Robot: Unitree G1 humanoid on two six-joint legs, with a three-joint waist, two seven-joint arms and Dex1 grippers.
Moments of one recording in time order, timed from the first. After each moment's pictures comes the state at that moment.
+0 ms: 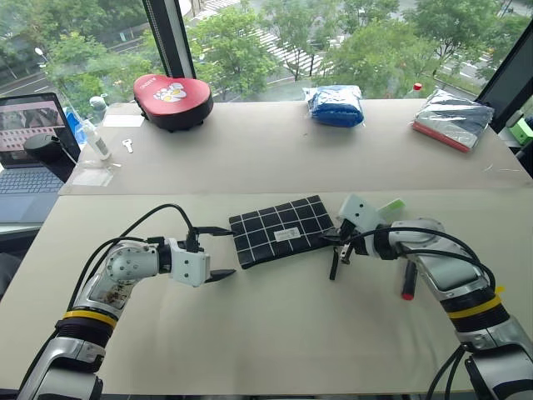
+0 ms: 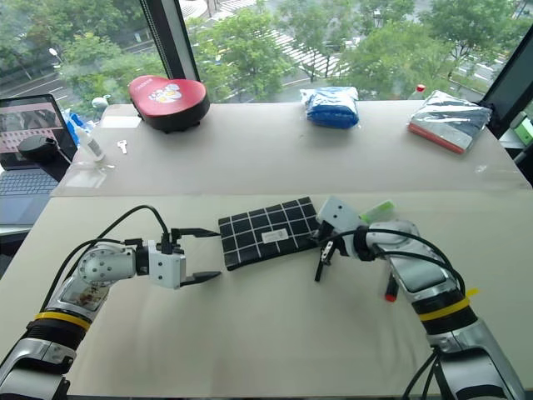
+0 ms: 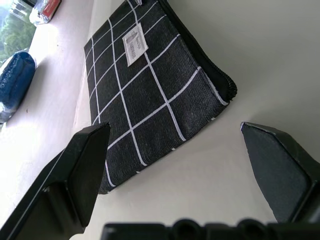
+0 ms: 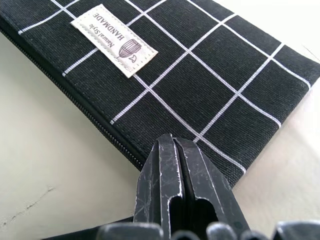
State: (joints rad) left arm -0.38 0.68 -0.18 0.35 0.10 -0.75 -0.96; right arm -0.49 -0.69 0.26 -0.04 0.15 0.56 0.89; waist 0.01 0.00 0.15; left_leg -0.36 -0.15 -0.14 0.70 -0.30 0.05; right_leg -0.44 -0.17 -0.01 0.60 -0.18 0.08
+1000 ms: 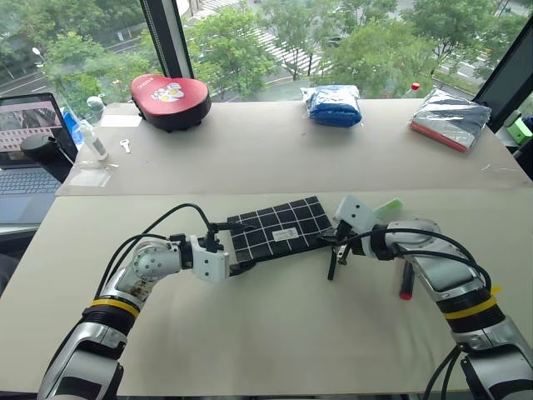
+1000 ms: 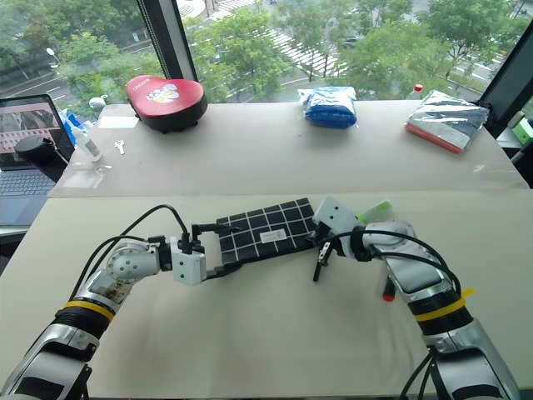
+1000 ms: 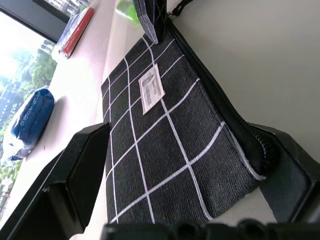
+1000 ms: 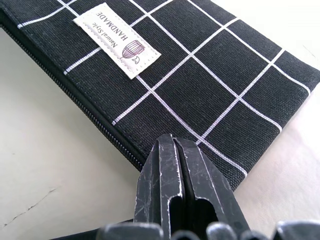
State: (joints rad) left arm -0.50 0.59 -0.29 0.51 0.16 -0.90 -0.84; right arm -0.49 -0.68 0.26 -0.06 0.14 0.57 0.89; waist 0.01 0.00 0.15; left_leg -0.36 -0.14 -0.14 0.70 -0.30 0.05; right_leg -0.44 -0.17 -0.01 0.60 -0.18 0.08
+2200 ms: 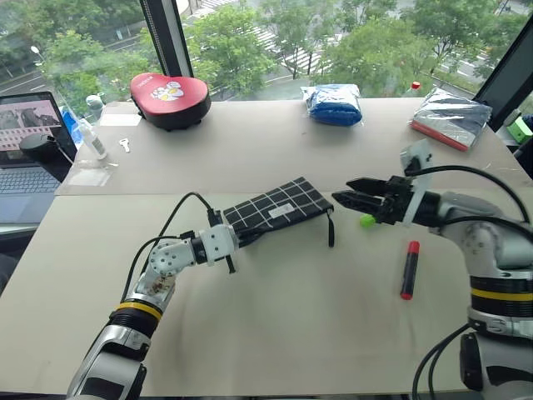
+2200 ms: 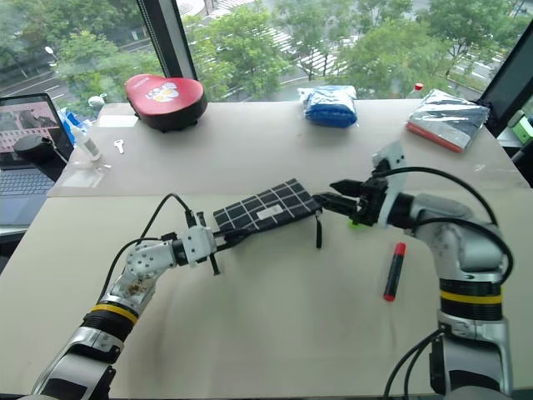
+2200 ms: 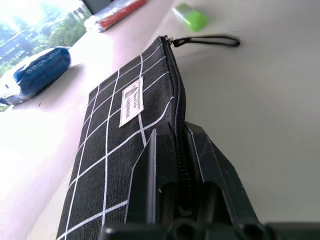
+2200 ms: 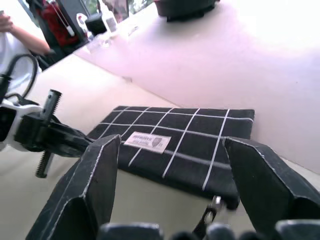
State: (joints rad) left arm -0.44 0.43 -0.20 0.39 -0.11 -0.44 -0.83; right arm -0.56 -0.68 -0.19 -0.09 0.57 0.89 0.91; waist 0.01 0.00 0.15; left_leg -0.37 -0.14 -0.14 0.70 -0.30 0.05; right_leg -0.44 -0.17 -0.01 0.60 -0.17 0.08
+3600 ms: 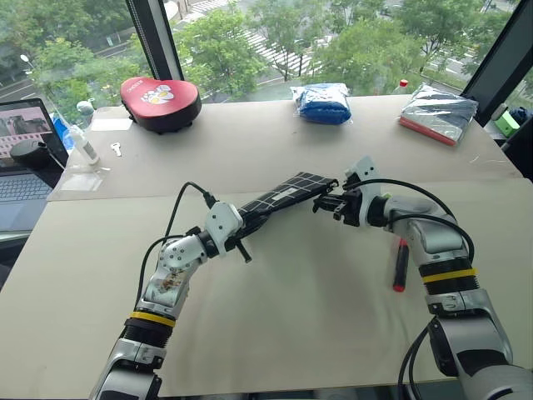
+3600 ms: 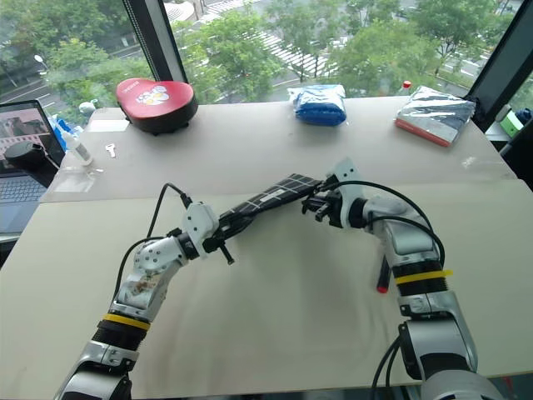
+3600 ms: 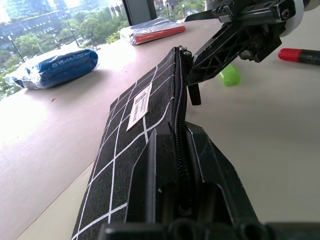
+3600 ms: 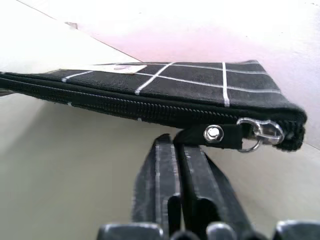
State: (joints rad) left arm -0.37 0.32 -0.14 0.14 -0.16 -0.13 -0.75; right arm -0.69 -0.51 0.07 0.24 0.29 0.63 0.83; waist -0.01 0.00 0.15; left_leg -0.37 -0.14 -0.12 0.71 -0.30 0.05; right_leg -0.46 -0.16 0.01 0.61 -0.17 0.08
